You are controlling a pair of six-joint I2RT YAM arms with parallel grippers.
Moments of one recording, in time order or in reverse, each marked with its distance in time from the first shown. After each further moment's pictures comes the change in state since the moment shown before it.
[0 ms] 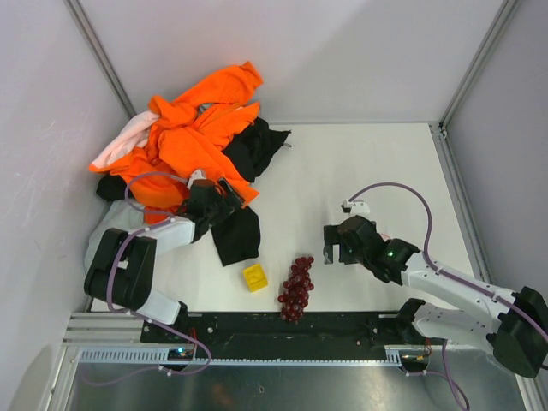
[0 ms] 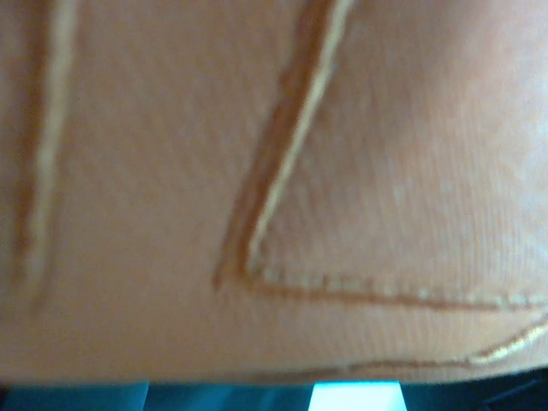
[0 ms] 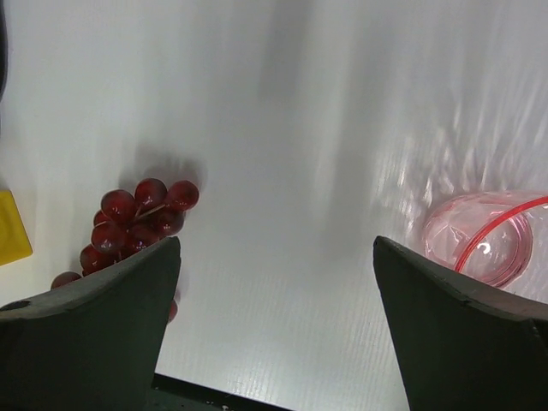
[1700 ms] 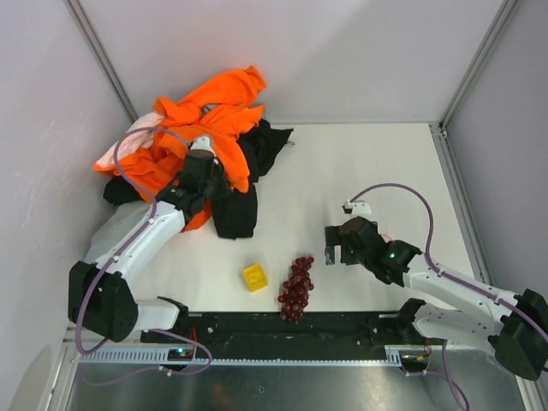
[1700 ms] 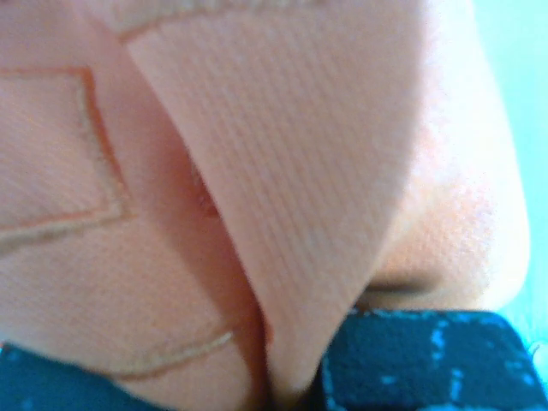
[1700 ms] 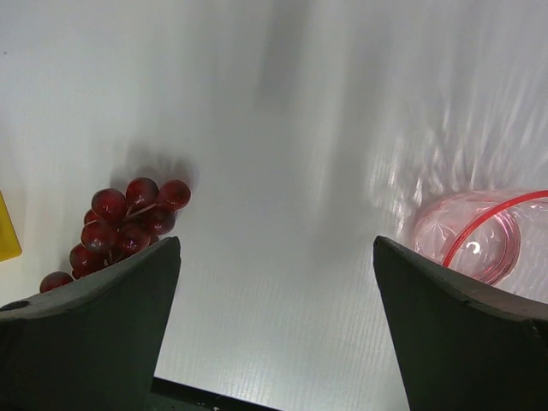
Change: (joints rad) left arm -0.101 -0.172 0.355 -0.481 -0.100 0.310; right arm 0.000 -0.012 -0.013 0.000 0.013 -0.016
